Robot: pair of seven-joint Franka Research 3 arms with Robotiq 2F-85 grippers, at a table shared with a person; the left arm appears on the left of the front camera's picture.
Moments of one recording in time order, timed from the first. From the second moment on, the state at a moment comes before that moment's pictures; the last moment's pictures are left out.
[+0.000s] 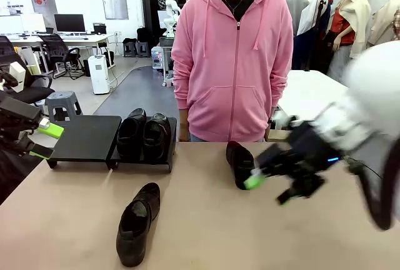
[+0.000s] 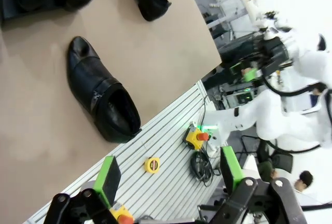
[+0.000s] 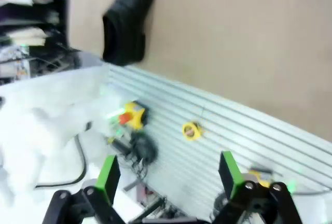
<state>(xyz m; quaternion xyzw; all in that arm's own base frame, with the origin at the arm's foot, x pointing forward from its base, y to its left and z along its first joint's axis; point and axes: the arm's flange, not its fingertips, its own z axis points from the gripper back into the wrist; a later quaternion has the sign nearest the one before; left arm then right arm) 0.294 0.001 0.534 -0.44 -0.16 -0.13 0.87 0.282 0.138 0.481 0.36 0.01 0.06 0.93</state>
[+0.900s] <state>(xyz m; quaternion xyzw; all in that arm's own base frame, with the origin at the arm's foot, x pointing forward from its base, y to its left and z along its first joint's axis) 0.294 0.001 0.534 -0.44 -0.16 -0.13 0.87 0.250 -0.082 0.478 0.52 -0.05 0.00 0.85</state>
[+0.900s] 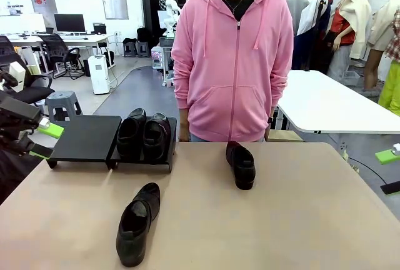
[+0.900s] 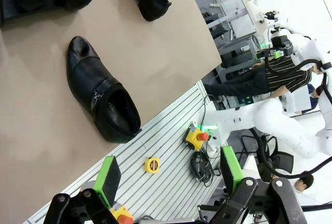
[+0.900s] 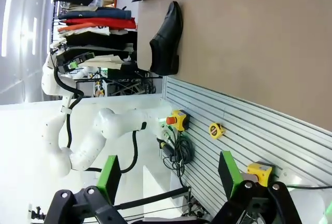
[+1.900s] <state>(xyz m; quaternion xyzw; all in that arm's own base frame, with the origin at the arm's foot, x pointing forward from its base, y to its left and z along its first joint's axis) 0.294 0.001 0.534 -0.44 -0.16 -0.13 0.87 0.248 -0.079 0.480 0.52 -0.05 0.00 0.85</state>
